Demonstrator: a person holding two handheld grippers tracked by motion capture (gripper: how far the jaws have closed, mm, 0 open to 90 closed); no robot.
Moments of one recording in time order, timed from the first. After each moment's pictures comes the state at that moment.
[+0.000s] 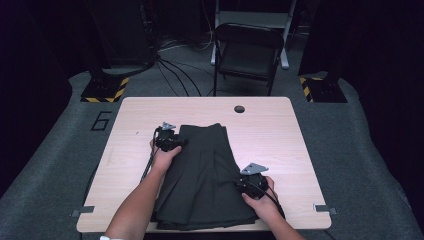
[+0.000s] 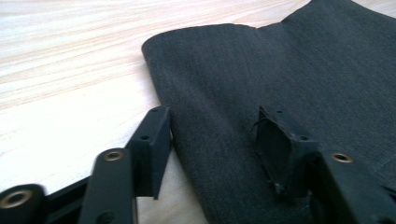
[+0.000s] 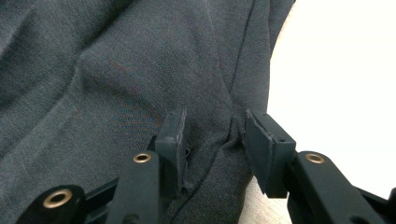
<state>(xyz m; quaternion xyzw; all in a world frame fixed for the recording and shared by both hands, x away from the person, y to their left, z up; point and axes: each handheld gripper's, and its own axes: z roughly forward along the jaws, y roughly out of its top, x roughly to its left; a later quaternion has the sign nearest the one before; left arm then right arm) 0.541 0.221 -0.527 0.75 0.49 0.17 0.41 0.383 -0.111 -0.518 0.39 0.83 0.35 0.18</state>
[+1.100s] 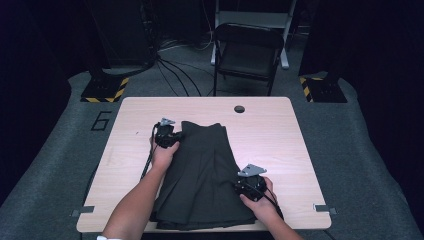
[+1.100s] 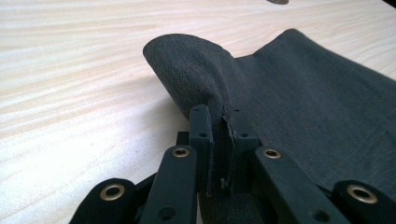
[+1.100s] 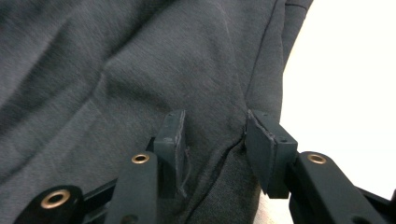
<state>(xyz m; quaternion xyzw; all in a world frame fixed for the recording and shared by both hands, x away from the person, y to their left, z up) 0.537 0.218 -0.496 0.74 0.49 0.16 0.44 0.376 -0.104 -0.512 0.38 0.83 0.35 0.19</state>
